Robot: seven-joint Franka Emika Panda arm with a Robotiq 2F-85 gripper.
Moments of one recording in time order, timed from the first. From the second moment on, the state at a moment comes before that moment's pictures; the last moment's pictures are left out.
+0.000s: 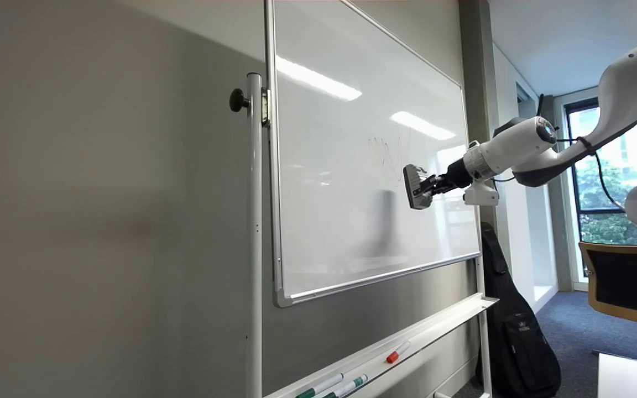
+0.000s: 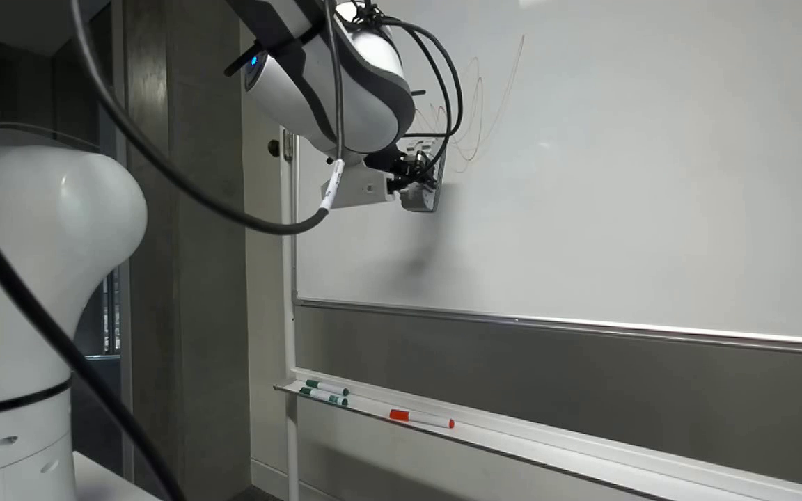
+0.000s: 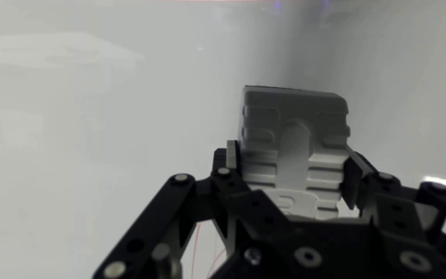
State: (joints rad) arm 0.56 -0.74 -0.97 -2.49 -2.58 3.02 2.01
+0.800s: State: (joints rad) arm 0.56 -0.74 -0.97 -2.50 -2.56 3.02 1.99
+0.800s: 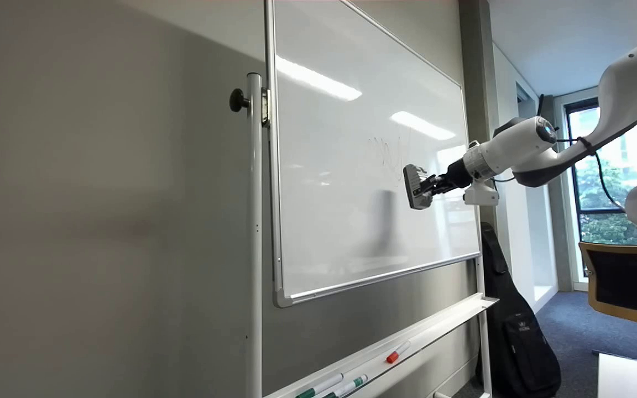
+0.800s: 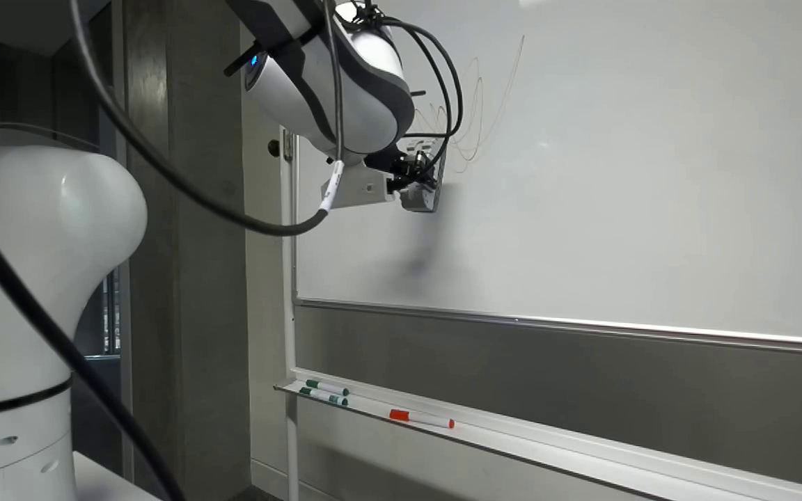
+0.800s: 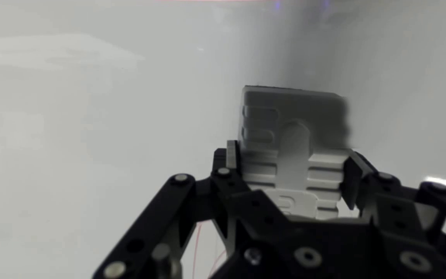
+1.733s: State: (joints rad) arm 0.89 -0.90 -1.13 -2.44 -2.54 2.83 1.80
